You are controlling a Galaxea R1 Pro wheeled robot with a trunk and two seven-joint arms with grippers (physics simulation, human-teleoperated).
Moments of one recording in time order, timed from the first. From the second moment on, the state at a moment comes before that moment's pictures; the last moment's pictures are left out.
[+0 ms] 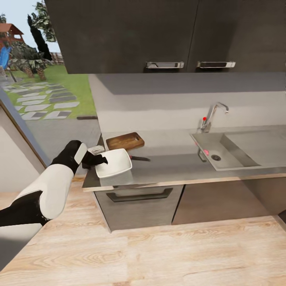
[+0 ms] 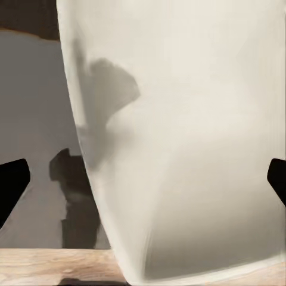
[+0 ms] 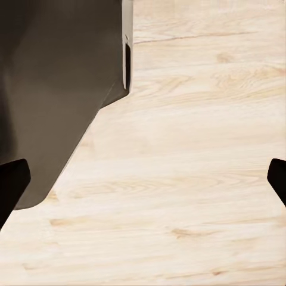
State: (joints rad) left arm -1.32 0.01 0.31 -0.43 0.00 1.00 0.06; right arm -0.01 -0.09 0.01 0.04 0.00 -0.17 0.00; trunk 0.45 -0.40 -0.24
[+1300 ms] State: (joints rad) left arm -0.89 0.00 0.32 -1.30 0.00 0.62 -0.22; right arm -0.01 -0.09 0.01 0.04 0.00 -0.17 0.00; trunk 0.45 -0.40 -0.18
